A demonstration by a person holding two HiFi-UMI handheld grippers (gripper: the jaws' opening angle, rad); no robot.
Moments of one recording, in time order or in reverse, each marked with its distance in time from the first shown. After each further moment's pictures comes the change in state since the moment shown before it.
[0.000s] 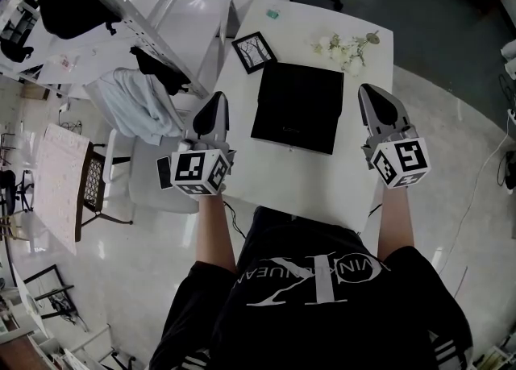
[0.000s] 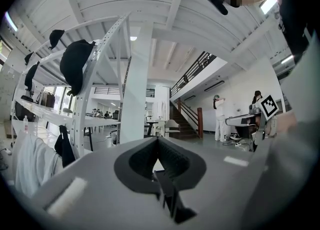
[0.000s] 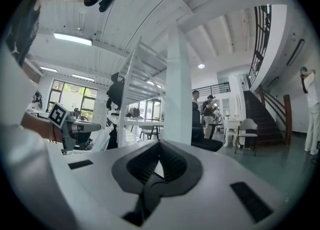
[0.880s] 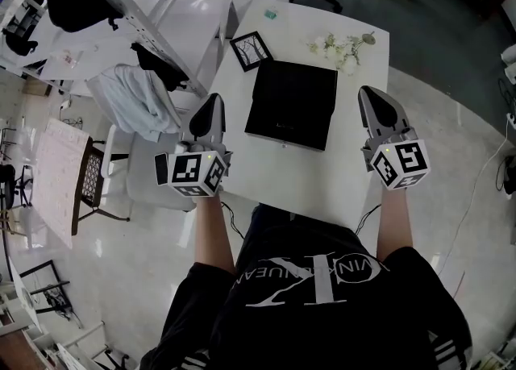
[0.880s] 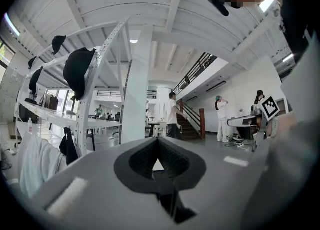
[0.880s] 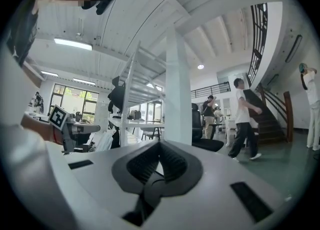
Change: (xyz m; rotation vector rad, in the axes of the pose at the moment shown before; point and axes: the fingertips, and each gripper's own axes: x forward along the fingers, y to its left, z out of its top) left arm -0.019 -0.017 0.007 0.003 -0.016 0.034; right arm -0.026 -0.006 0.002 0.023 -0.023 0.017
